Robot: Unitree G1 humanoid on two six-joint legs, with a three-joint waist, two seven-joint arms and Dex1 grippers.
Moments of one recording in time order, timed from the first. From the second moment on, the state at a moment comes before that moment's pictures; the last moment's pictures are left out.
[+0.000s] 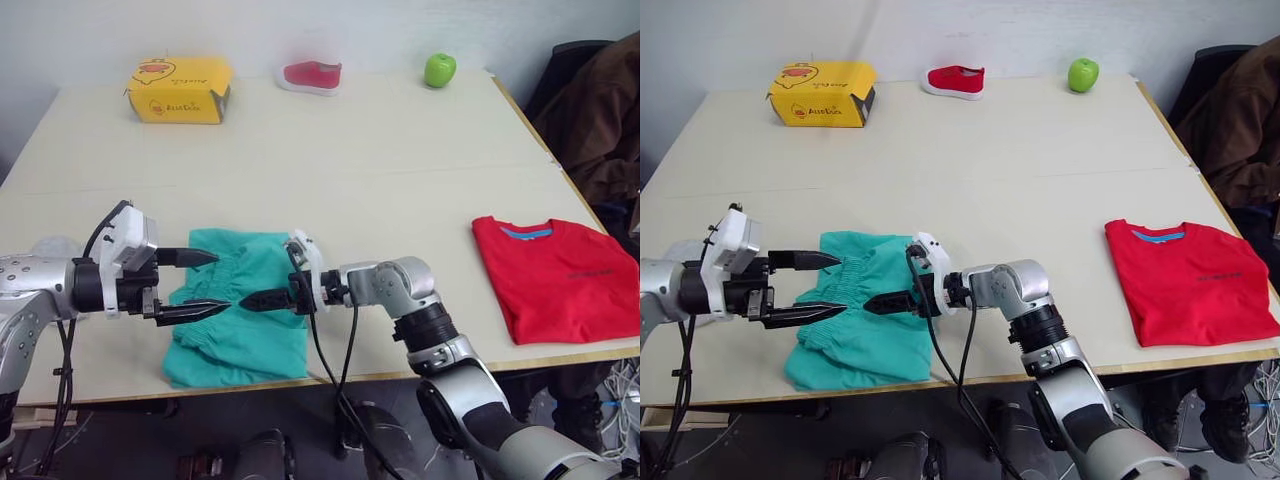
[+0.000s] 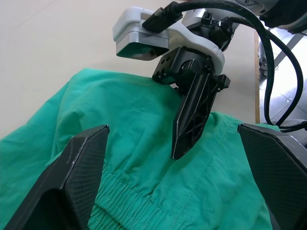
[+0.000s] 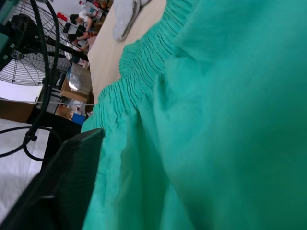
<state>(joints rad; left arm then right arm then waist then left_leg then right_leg) -0.20 1.01 0.31 -0.31 -0.66 0.69 -1.12 -0.81 0.02 0.17 0.33 0.55 1.18 0.72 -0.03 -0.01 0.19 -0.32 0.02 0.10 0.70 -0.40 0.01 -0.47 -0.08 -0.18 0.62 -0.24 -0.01</state>
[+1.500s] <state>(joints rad) -0.53 0.82 0.05 -0.26 -0.76 0.69 -1.21 -0.62 -1.16 -0.04 0.83 0.23 0.53 0.98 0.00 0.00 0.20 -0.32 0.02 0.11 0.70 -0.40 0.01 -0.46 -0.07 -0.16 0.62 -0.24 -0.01</state>
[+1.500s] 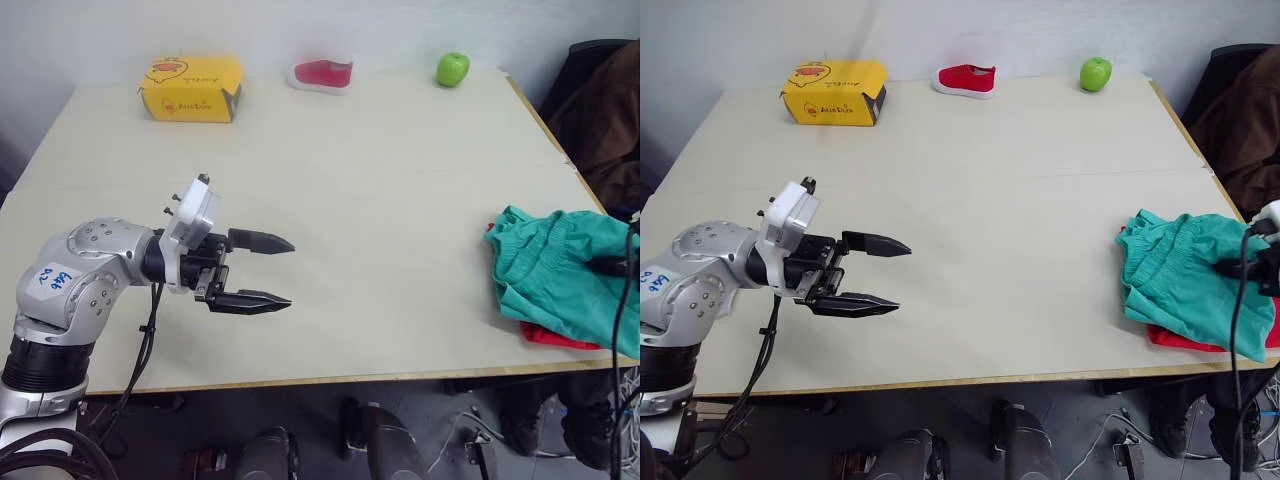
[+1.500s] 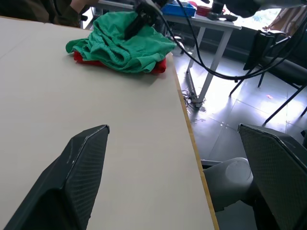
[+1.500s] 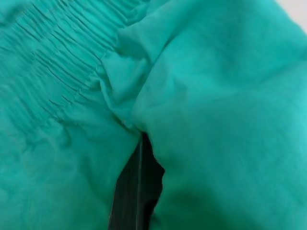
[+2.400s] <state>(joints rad) -0.12 0.83 0.38 -0.30 -0.56 0.65 -0.78 -0.58 -0.78 -0.20 -0.26 0.94 0.84 0.89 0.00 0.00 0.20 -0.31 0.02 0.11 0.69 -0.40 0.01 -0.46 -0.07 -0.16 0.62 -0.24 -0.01</state>
